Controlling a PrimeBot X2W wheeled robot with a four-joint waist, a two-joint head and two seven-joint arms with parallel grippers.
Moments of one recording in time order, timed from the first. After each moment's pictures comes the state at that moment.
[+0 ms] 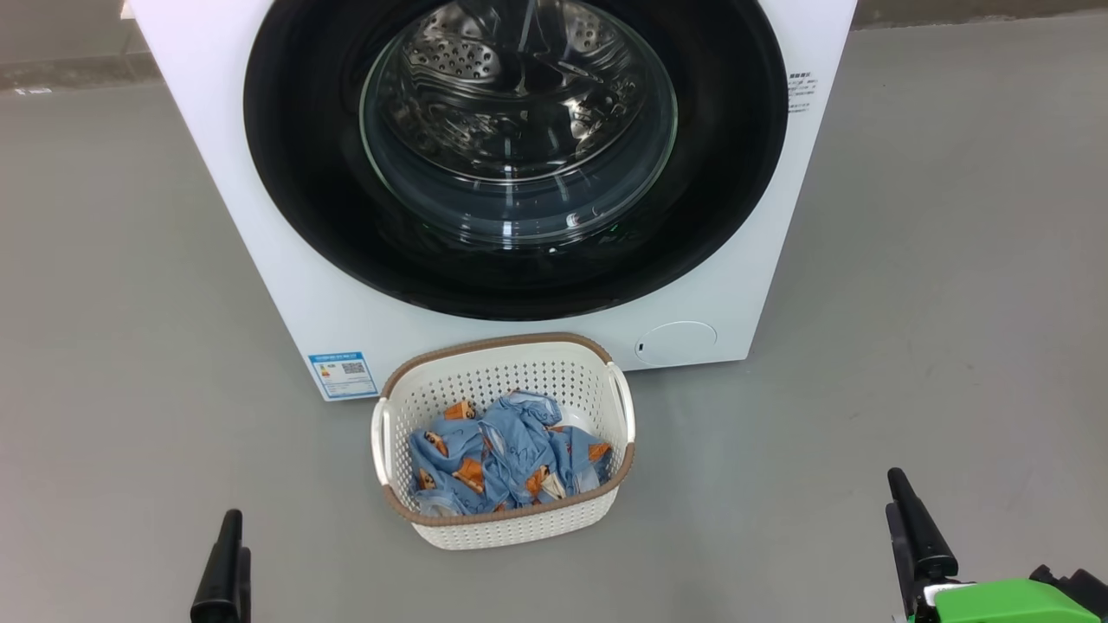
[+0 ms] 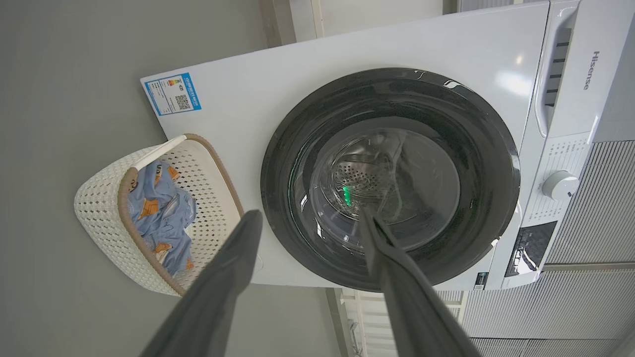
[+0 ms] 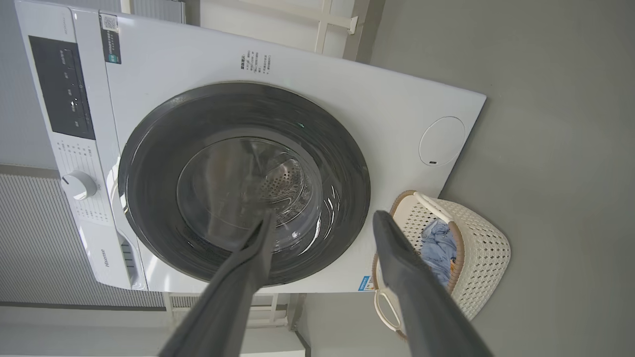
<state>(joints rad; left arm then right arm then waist) -0.01 0.05 0.01 0.29 -1.55 -0.12 0.04 -0.02 -0.04 -0.09 0.30 1.44 0.13 0.03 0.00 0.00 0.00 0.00</state>
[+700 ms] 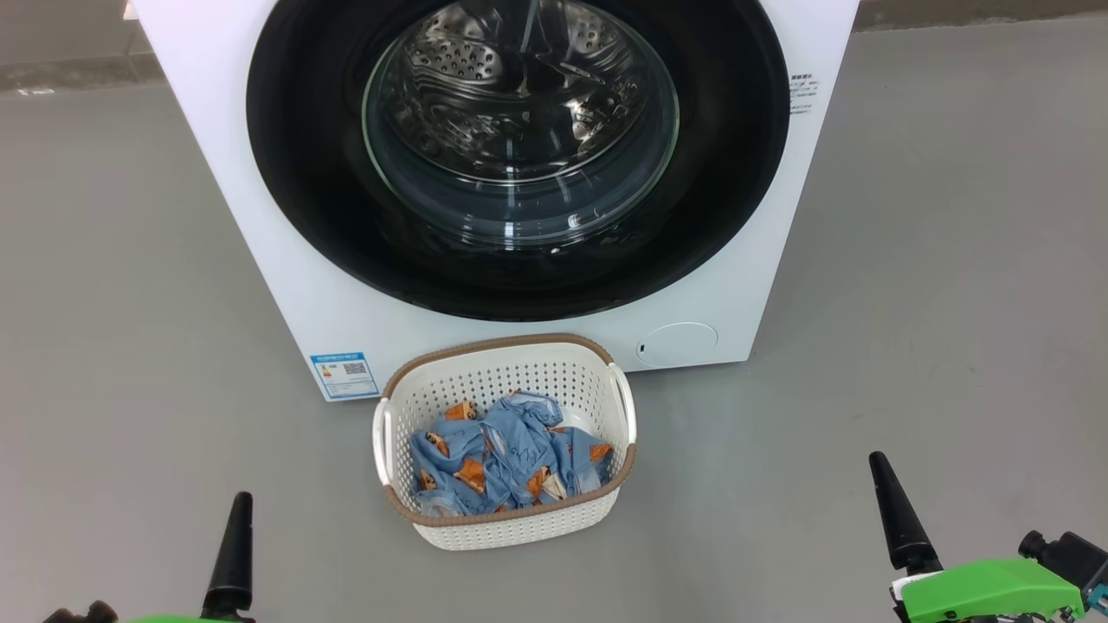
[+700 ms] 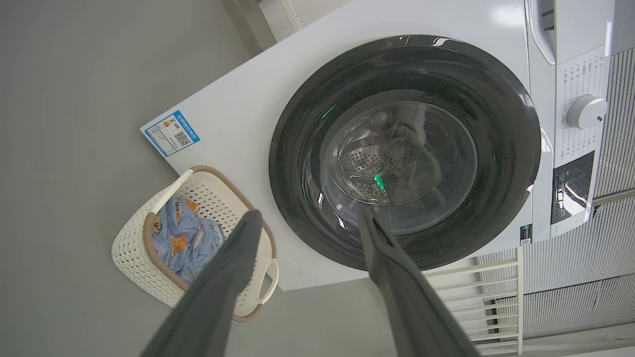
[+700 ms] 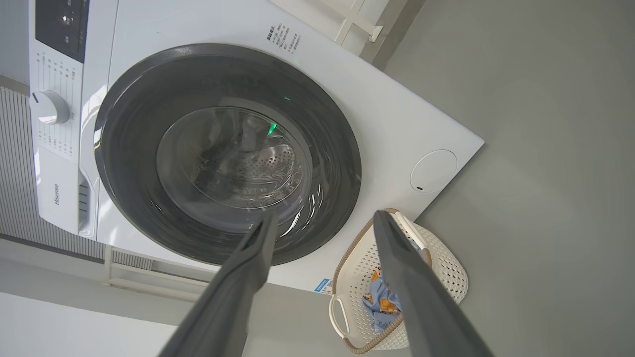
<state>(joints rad) -0.03 0.10 -0.06 0.28 -1.34 -0.12 -0.03 -0.04 -0.05 -0.07 0.28 1.16 0.13 -0.03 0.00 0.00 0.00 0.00</state>
